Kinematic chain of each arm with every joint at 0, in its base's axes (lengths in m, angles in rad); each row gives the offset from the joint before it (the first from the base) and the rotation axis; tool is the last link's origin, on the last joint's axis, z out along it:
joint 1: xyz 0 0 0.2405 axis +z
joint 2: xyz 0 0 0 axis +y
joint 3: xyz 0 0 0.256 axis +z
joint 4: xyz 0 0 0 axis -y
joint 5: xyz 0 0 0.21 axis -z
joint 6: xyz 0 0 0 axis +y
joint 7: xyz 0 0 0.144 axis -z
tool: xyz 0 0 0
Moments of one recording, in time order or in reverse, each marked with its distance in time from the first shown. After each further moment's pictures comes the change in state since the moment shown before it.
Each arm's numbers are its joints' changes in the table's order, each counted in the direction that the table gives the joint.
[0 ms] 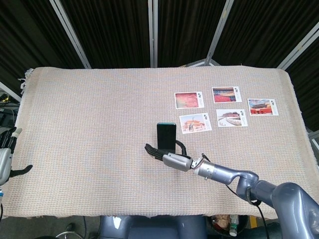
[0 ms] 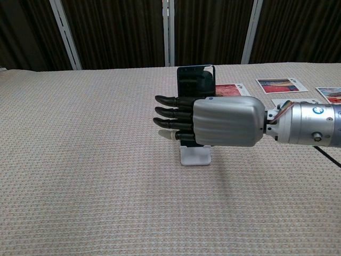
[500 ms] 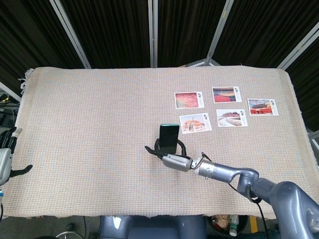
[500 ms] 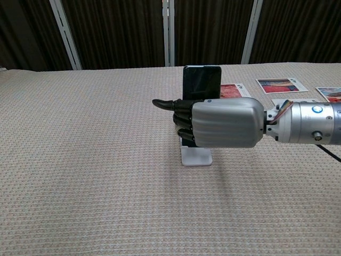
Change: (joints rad) left arm 0.000 -0.003 -0.001 -0.004 -0.001 0.003 -0.007; right arm 0.024 -0.011 -0.022 -0.049 0.039 0.027 -0.030
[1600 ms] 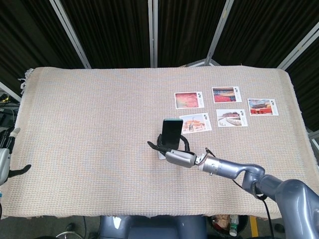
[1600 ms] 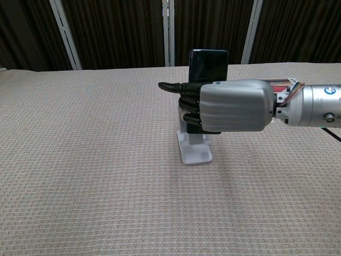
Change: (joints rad) left arm 0.006 0.001 0.000 0.000 -0.013 0.016 -0.003; right arm 0.012 0.062 -0.004 0.017 -0.015 0.032 -0.012
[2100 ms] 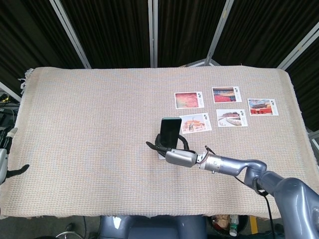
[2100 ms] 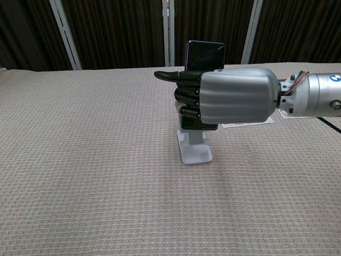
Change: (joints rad) left arm 0.008 0.003 -0.002 -0.001 -0.001 0.019 0.003; right arm 0.027 0.008 -0.018 -0.041 0.028 0.095 -0.105
